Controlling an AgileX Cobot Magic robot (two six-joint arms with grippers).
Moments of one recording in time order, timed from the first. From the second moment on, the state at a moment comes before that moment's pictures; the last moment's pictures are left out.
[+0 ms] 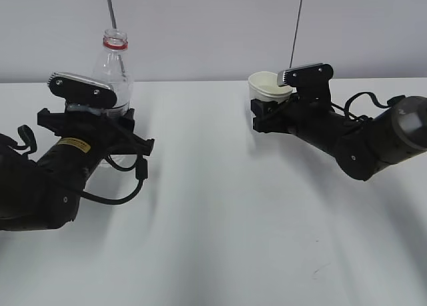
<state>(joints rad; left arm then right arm) -0.52 2.00 -0.74 -0.43 -1.05 0.39 0.22 2.19 -1.09 -0.18 -0.77 0.12</state>
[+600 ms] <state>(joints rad) -0.52 2.00 -0.74 -0.43 -1.05 0.38 0.22 2.30 -1.09 -0.13 -0.88 0.09</state>
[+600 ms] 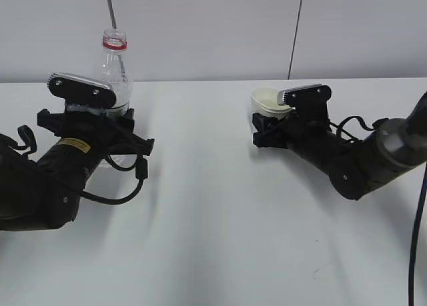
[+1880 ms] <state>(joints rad) -0.52 2.00 -0.74 -0.44 -1.05 0.38 0.22 2.32 -1.09 -0.13 -0.94 0.09</state>
